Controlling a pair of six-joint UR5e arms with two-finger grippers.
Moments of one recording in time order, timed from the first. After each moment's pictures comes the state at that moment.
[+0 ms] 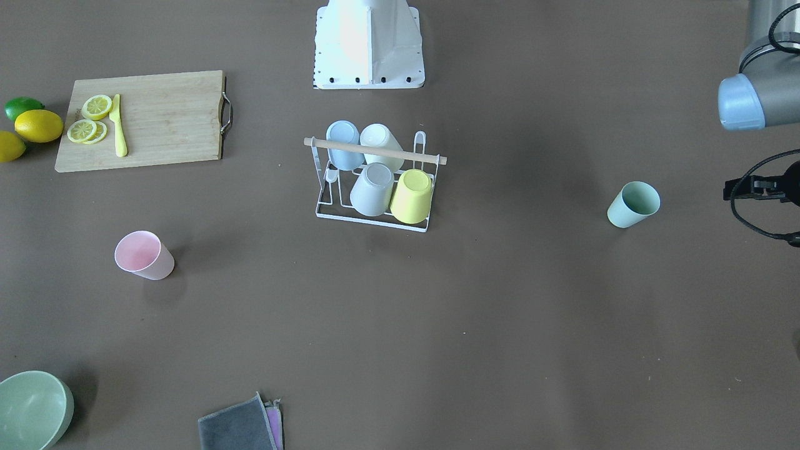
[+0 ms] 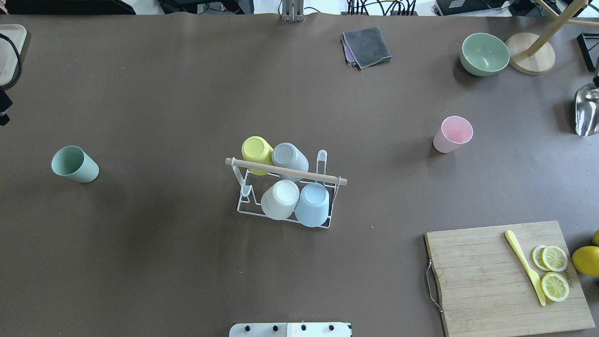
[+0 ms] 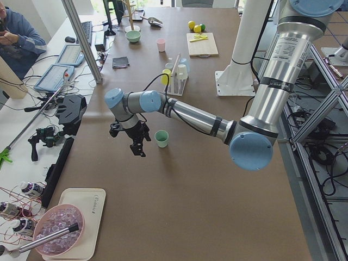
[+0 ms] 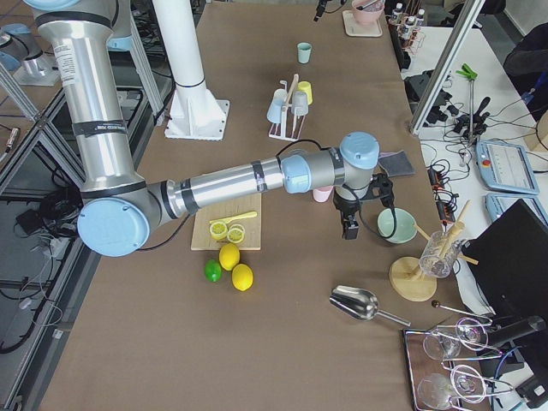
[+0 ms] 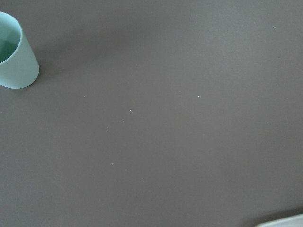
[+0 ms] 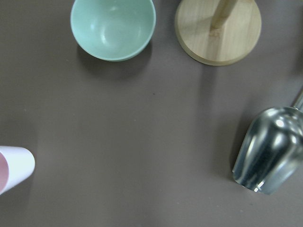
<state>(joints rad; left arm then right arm) -1.26 -1.95 -1.54 -1.01 -2.26 0.02 1.40 -1.36 1.68 -1.62 2.34 0.15</state>
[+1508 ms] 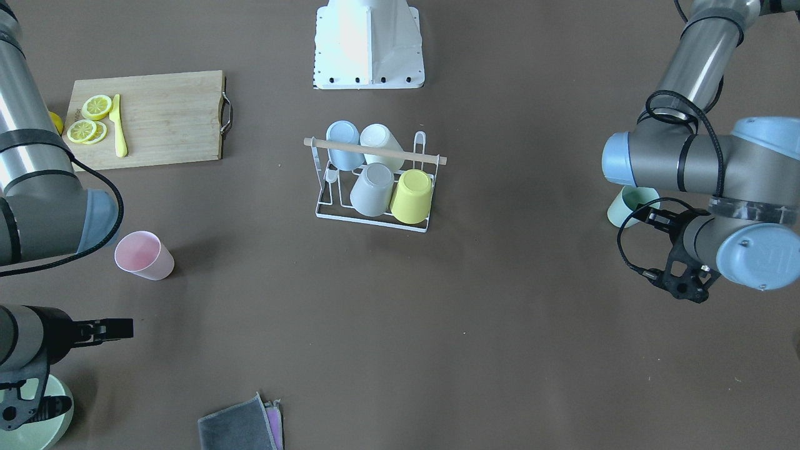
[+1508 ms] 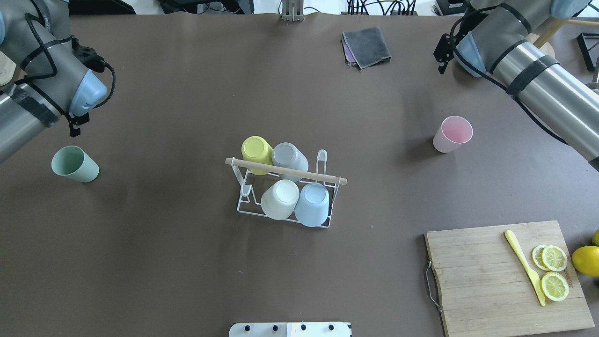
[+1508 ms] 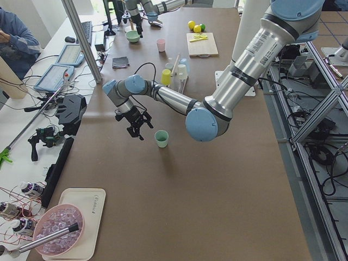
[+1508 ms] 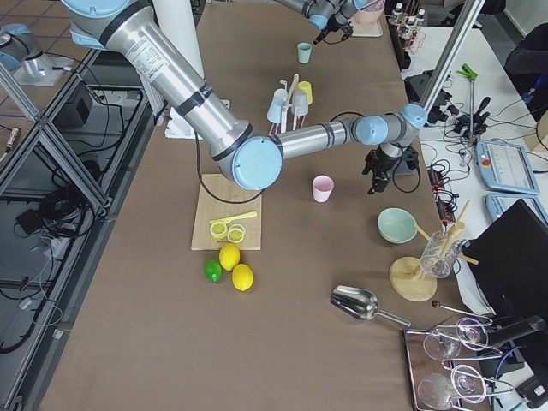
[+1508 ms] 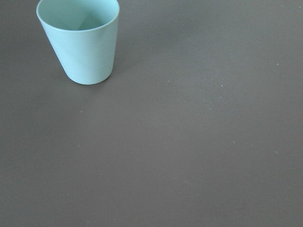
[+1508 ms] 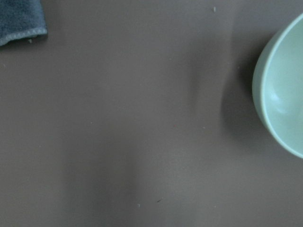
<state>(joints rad) -1.06 -2.22 -1.26 -0.91 -2.19 0.30 1.11 -0.76 0.99 -1.69 2.32 0.31</state>
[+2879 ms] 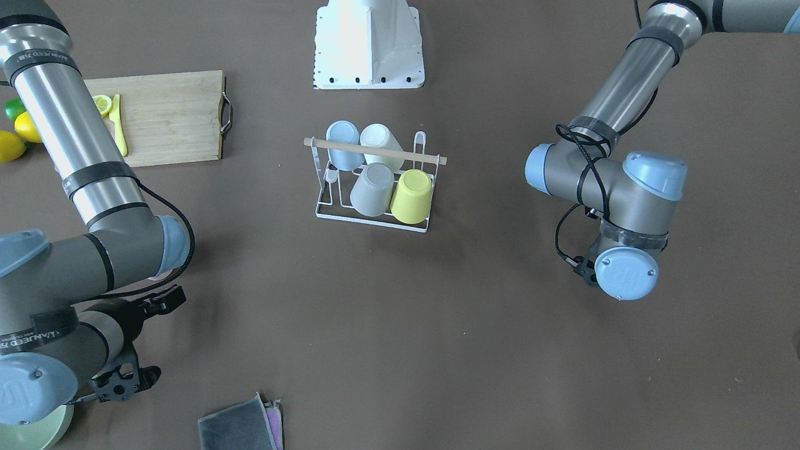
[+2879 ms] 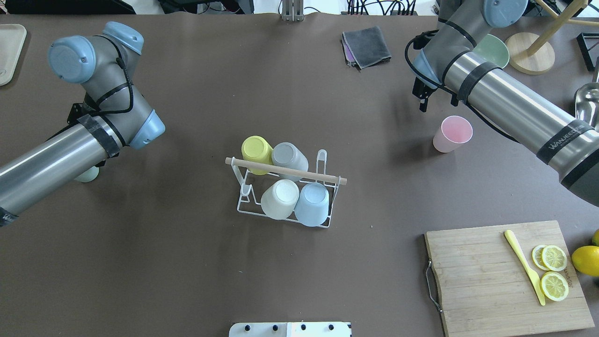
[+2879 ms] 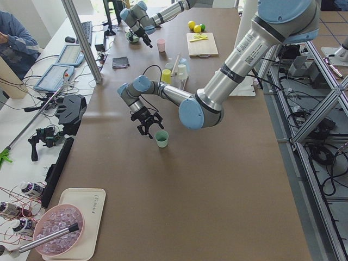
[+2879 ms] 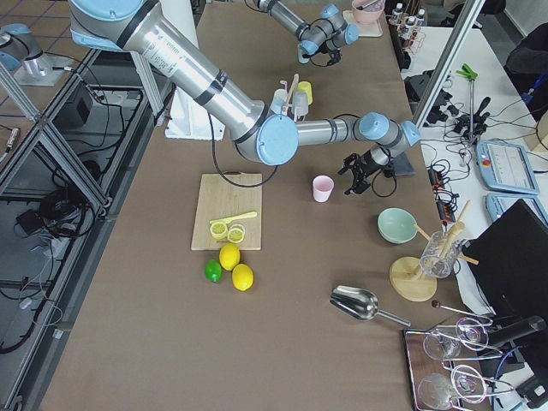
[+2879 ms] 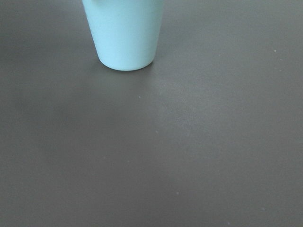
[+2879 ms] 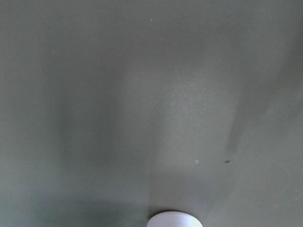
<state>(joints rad) -0.88 -2.31 -1.12 -0.83 -2.04 0.37 1.01 -0.61 0.71 -1.97 2.41 -0.08</state>
